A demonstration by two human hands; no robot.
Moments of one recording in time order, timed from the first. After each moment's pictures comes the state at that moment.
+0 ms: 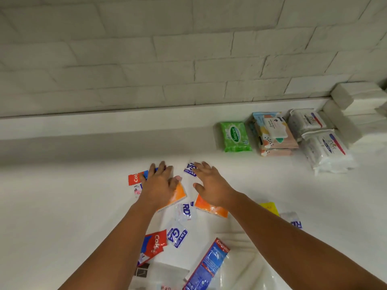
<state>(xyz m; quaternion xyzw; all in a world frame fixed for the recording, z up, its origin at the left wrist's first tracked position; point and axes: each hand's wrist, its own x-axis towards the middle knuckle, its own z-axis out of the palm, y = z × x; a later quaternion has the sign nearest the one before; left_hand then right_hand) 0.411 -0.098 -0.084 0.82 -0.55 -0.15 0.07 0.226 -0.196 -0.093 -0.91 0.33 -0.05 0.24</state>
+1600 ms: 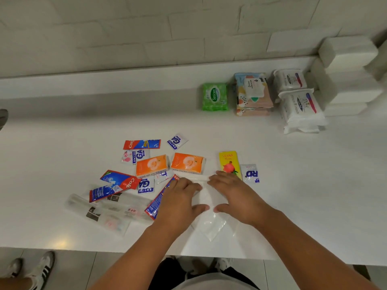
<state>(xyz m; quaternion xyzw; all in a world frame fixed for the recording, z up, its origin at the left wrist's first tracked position) 0.168 0.023 -0.073 0.79 -0.59 -0.12 0.15 0.002 -0.100 -0.066 -0.93 0.26 0.01 0.27</state>
